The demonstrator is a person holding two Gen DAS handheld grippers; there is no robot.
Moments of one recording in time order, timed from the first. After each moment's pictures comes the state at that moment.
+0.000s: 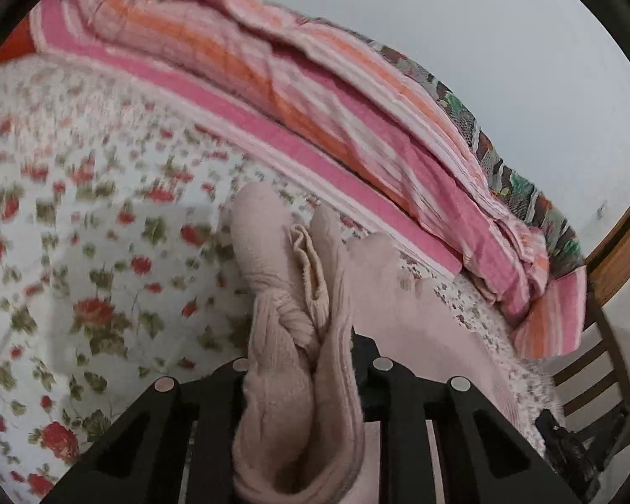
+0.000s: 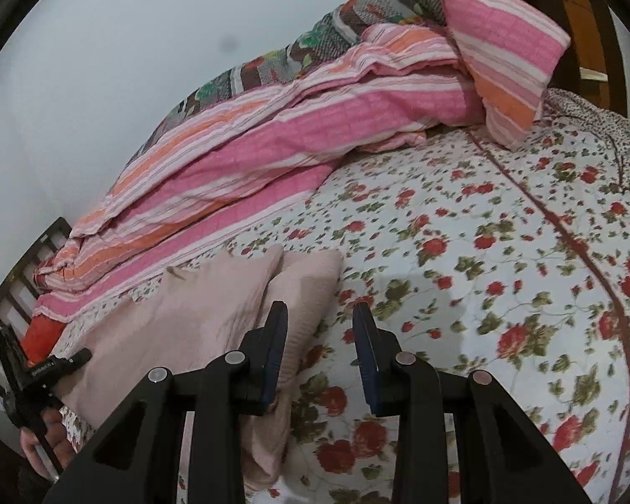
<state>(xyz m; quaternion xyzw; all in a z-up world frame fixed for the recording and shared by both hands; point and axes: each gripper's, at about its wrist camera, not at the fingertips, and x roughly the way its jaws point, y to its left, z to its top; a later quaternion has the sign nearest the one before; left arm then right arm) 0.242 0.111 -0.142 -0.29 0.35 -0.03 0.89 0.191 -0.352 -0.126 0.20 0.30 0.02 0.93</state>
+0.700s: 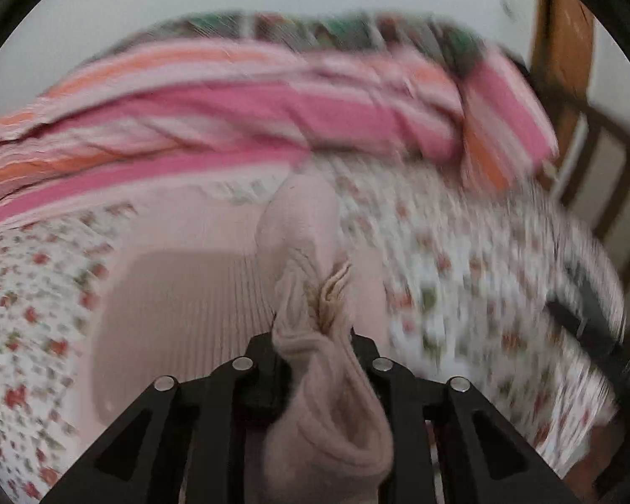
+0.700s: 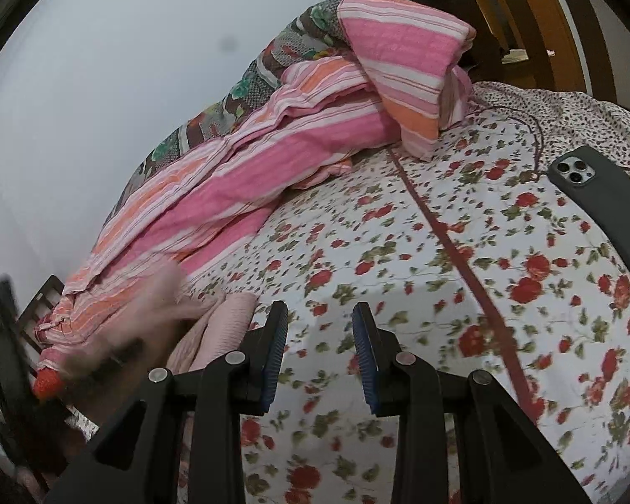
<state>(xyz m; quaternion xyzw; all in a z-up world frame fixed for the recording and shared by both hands) 0.228 -0.197 -0.116 0.01 0.39 -0.13 0.91 0.152 -0.446 -0.128 0.26 0.27 -0.02 0.93</state>
